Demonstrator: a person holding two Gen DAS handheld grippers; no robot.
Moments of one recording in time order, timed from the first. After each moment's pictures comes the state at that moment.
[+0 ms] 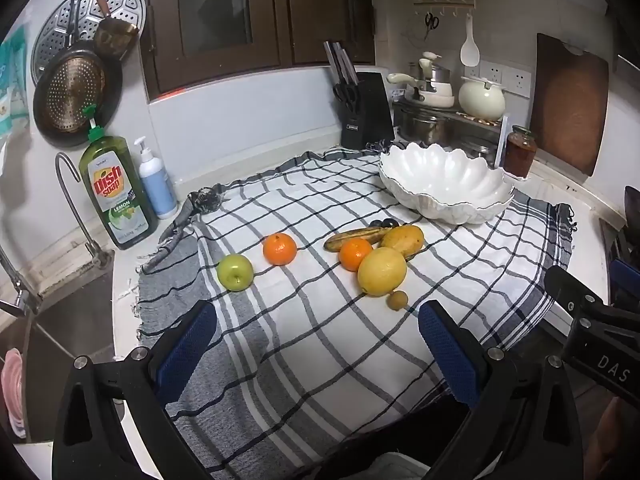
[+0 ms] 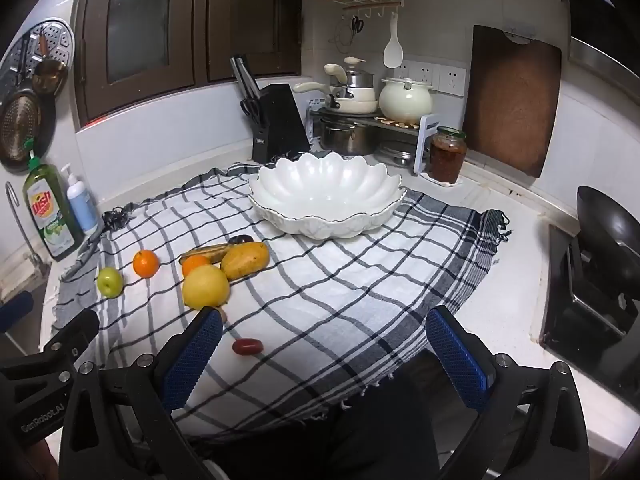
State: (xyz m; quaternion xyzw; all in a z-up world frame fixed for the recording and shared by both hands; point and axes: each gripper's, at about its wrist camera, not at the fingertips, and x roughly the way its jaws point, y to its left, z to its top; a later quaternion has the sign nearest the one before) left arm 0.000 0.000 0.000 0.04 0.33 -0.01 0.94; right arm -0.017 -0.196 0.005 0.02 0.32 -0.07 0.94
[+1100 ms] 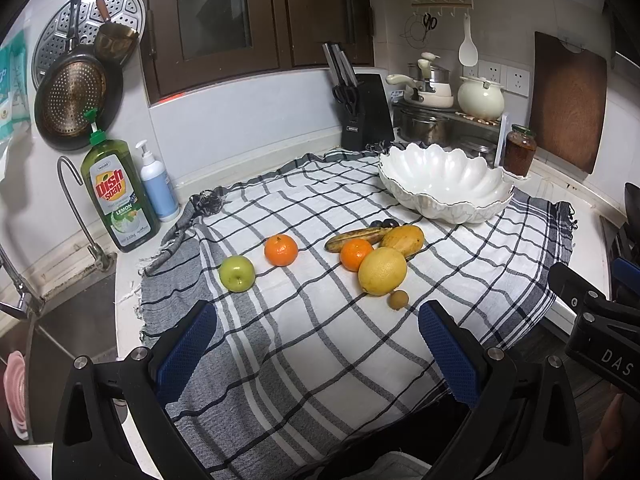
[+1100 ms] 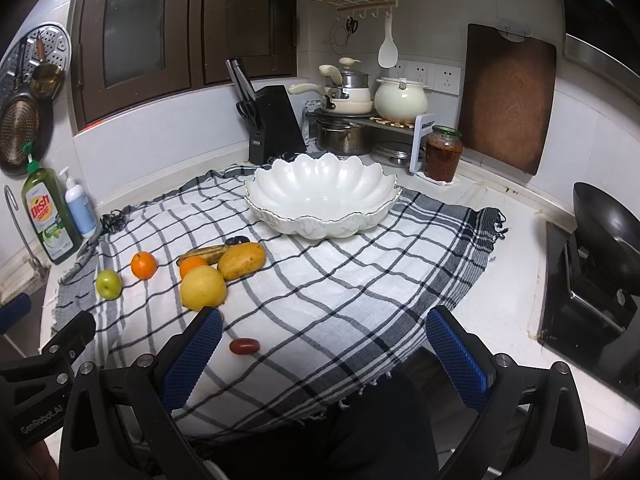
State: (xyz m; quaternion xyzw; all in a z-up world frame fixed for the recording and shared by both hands) left arm -0.003 -0.001 0.002 0.04 0.32 -0.01 0.95; right arm -0.019 -0.199 0.004 0.02 0.31 -0.07 0.95
